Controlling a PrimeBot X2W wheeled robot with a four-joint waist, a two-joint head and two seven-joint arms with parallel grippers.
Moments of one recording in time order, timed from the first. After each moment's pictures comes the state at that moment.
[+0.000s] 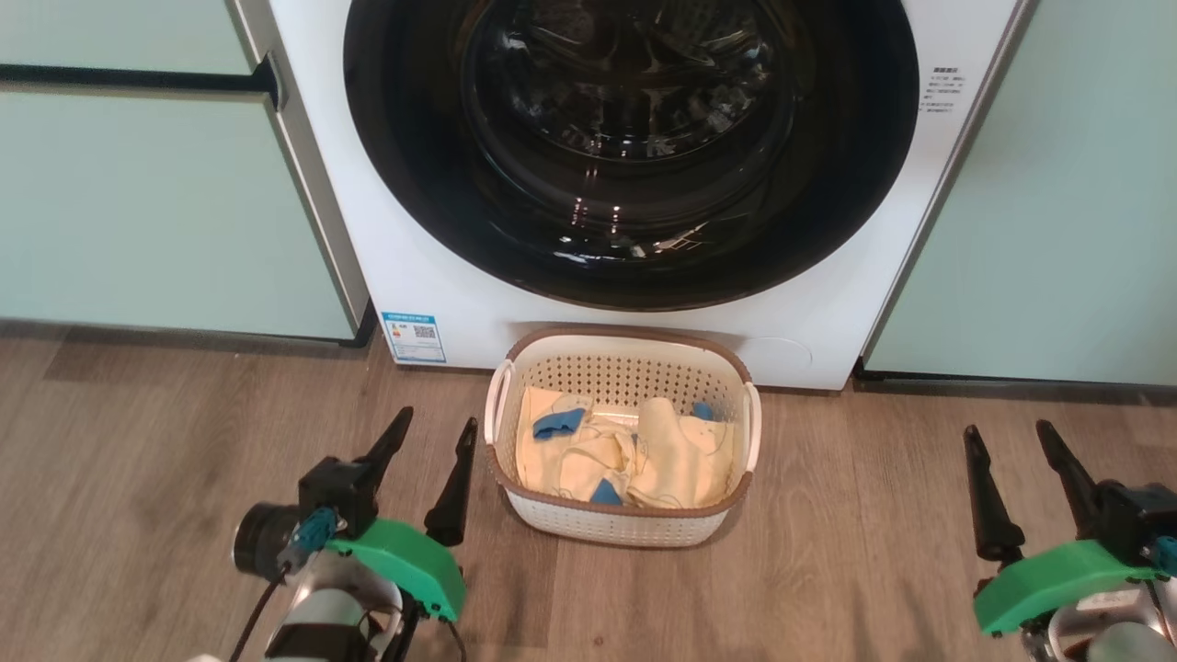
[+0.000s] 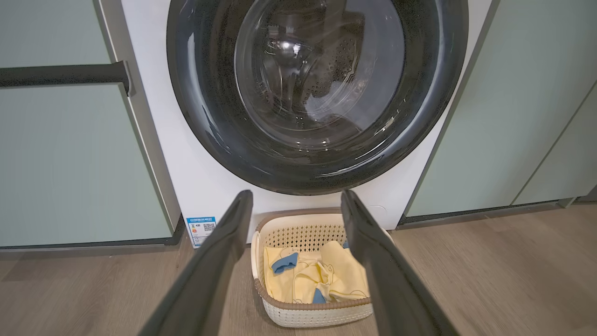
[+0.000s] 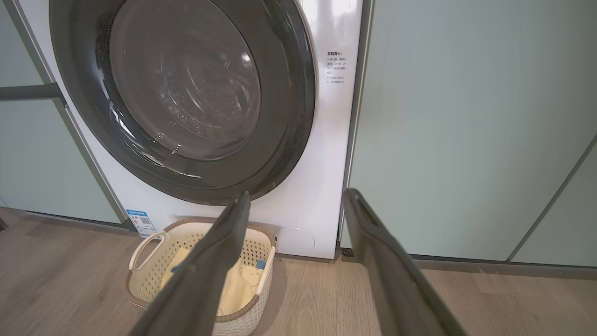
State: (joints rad) left arm -0.13 0.04 -0.10 0.34 -0.13 -0.06 -0.25; right arm -0.11 -0.07 -0.01 0.37 0.06 0.13 -0.25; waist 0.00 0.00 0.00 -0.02
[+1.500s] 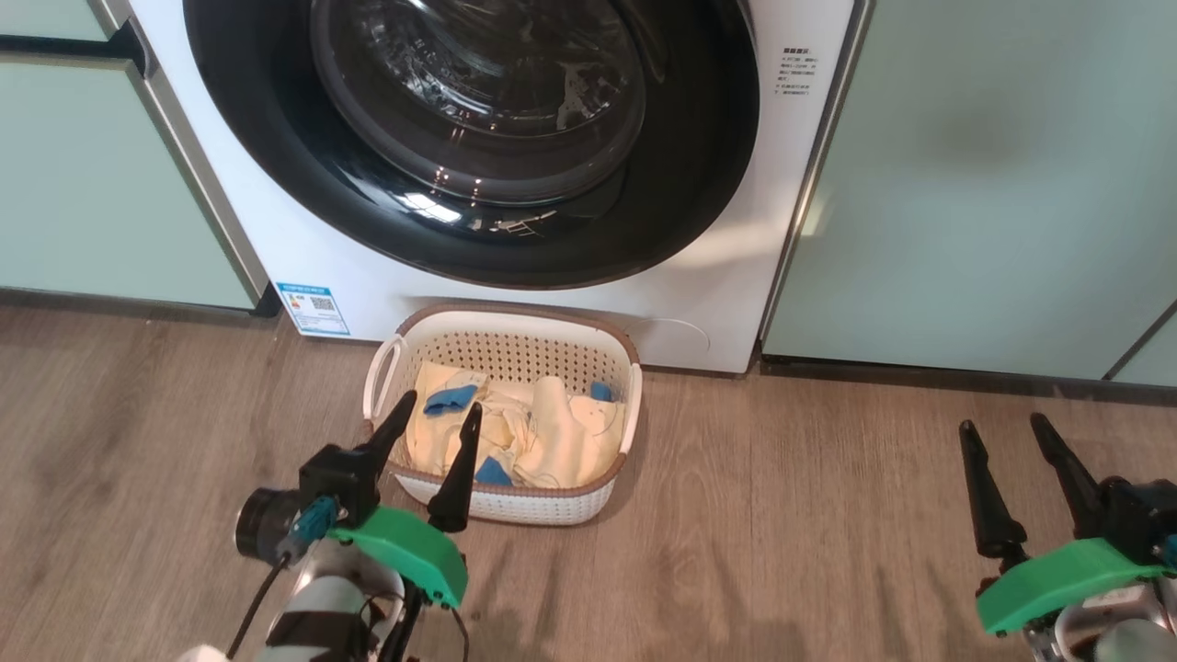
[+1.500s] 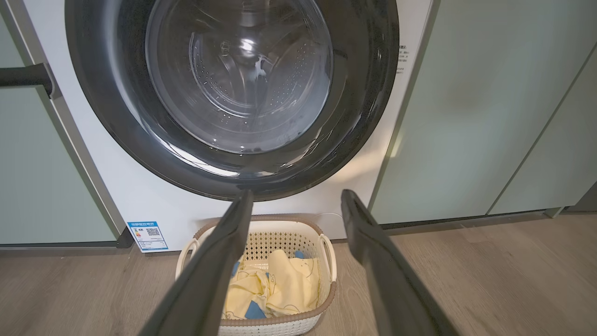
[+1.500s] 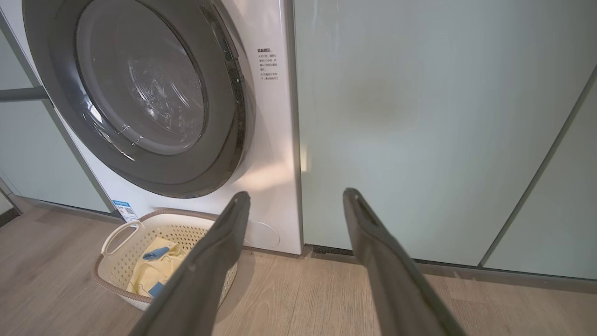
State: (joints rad) left arm -0.15 0.04 -0.09 0.33 -0.12 -0.06 -0.25; right arm -0.11 -0.06 -0.03 0.35 0.07 0.13 -0.25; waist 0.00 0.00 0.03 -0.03
